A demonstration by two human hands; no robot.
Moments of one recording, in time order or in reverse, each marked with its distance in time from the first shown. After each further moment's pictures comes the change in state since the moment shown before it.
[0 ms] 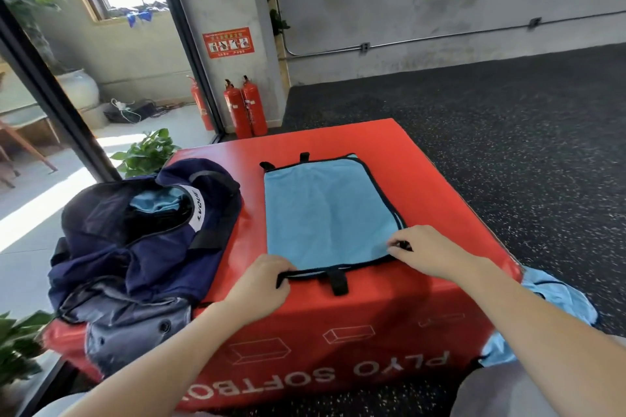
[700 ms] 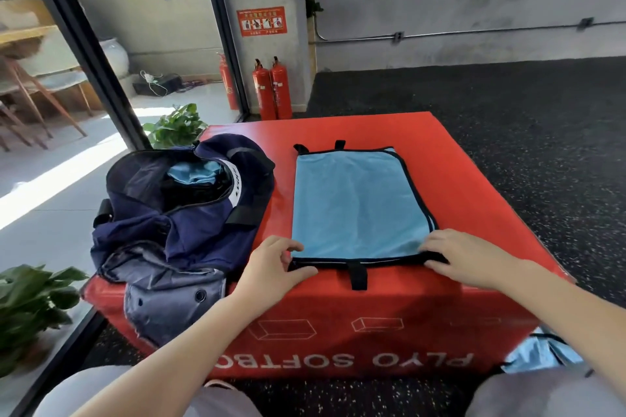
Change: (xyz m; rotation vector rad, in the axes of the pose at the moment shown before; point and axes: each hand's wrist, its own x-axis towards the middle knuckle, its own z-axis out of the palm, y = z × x) left_hand -0.038 -0.023 -0.021 -0.241 0.230 -0.178; right_hand 0.004 -0.006 0.009 -0.385 -0.121 -0.252
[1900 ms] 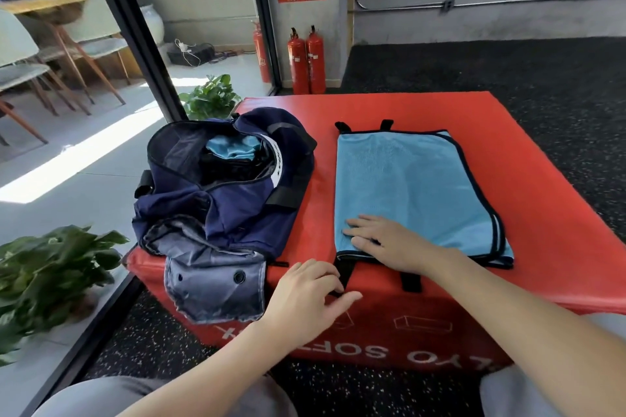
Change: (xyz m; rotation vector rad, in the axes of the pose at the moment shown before) left_hand -0.050 -0.025 0.015 0.215 0.154 0.387; right_hand 0.135 -0.150 0.024 0.437 -0.027 -0.204
